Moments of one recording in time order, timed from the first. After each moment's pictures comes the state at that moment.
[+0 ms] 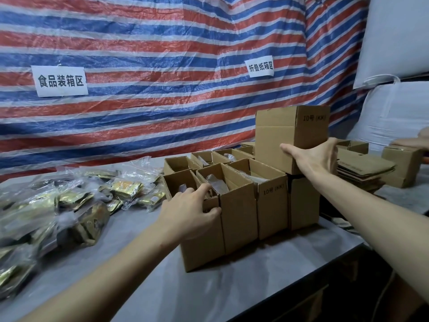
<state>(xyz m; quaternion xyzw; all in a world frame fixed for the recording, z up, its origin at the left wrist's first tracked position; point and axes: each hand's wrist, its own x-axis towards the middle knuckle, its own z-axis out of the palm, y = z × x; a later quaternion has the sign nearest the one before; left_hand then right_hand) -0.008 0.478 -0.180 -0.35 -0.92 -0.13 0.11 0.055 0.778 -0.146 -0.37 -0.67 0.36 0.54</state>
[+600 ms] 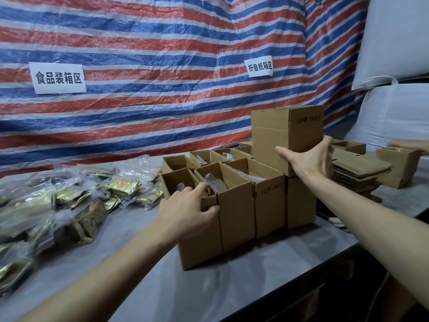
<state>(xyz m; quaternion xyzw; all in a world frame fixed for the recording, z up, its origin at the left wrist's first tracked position) -0.008 0.479 -0.182 -0.34 -0.92 -0.13 0.12 0.054 0.775 -0.155 -0.34 -0.70 0.31 0.55</state>
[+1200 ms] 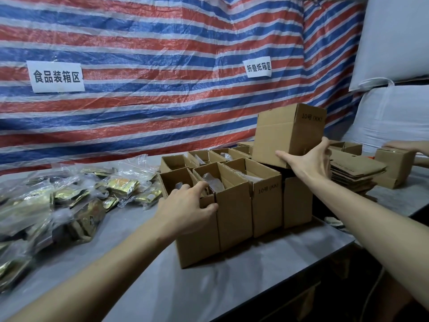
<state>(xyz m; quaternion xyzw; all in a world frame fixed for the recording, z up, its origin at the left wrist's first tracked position) -0.010 0.481 -0.179 -0.33 -0.93 -0.14 0.09 0.062 0.782 -0.153 -0.37 -0.73 0.30 0.49</state>
